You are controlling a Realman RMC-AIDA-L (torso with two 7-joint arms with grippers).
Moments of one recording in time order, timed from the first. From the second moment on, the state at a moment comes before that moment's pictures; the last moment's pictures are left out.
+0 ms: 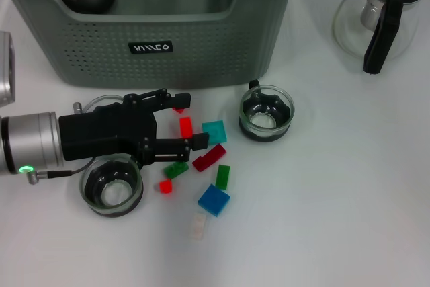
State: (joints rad) left arm -0.47 -2.11 0.48 0.49 2.11 1.68 -1.11; right arm 1.22 2.11 -1.35 -0.46 -2.16 -0.58 1.76
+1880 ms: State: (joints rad) left arm -0.46 -2.10 0.48 0.48 2.11 1.69 -1.12; right arm 0.85 2.10 -1.35 -1.26 -2.13 -1.02 1.93
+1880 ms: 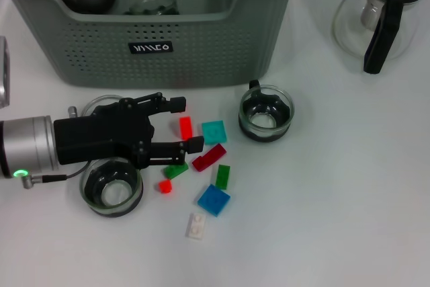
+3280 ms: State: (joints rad) left arm -0.46 -2.10 0.48 0.49 2.12 1.68 -1.10; right arm 0.85 2.10 -1.60 -1.11 -2.50 -1.48 2.10
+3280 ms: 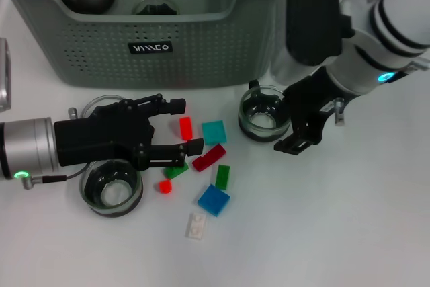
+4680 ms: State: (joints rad) left arm -0.46 -2.11 0.48 0.49 2.12 1.68 -1.10; right arm 0.87 2.11 -1.79 -0.98 -2.49 -1.28 2.11
